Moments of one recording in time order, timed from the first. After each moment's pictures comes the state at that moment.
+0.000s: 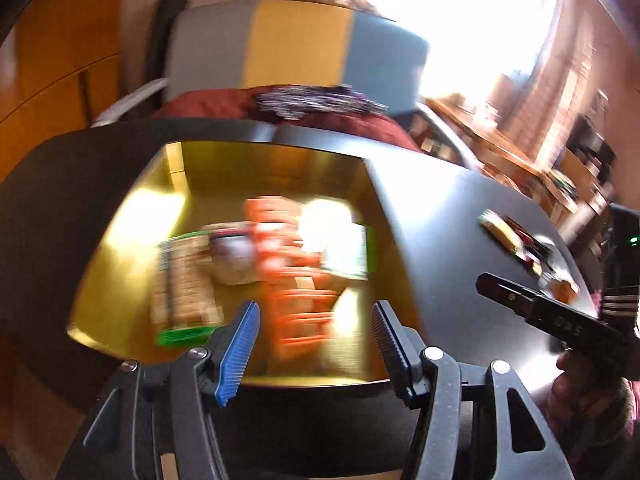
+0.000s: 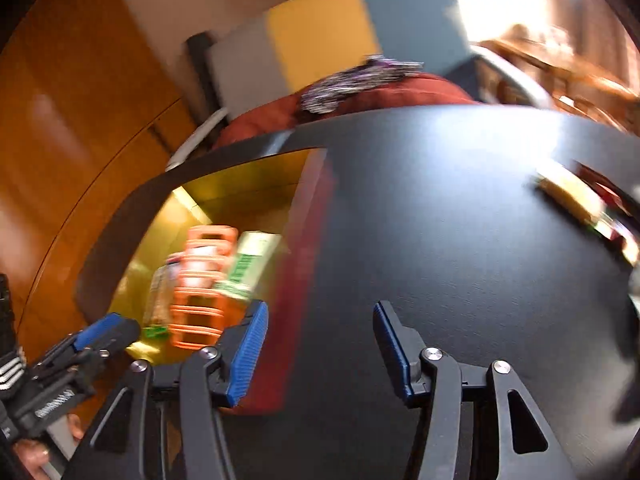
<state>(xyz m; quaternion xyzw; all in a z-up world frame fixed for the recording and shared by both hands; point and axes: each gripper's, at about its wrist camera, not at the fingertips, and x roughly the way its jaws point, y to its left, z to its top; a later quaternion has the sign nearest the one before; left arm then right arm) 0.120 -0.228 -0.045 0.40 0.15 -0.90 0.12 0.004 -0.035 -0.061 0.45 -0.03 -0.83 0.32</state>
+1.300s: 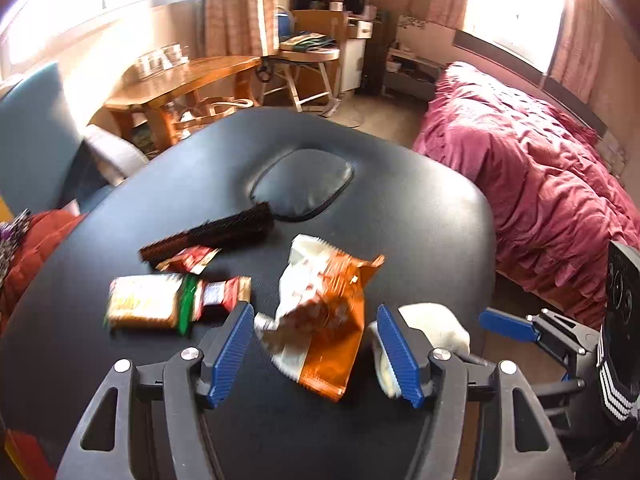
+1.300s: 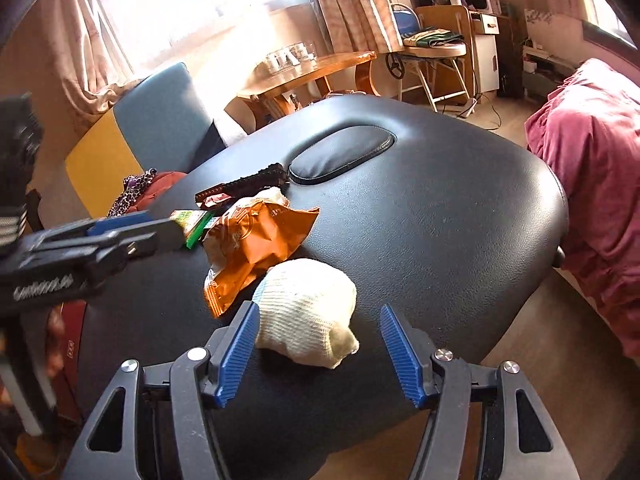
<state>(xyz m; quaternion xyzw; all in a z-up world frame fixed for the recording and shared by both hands) -0.110 0.139 -0.046 0.43 -0.13 -0.84 -0.30 0.002 0.285 -0.086 0.39 -0.16 -0.91 0.02</state>
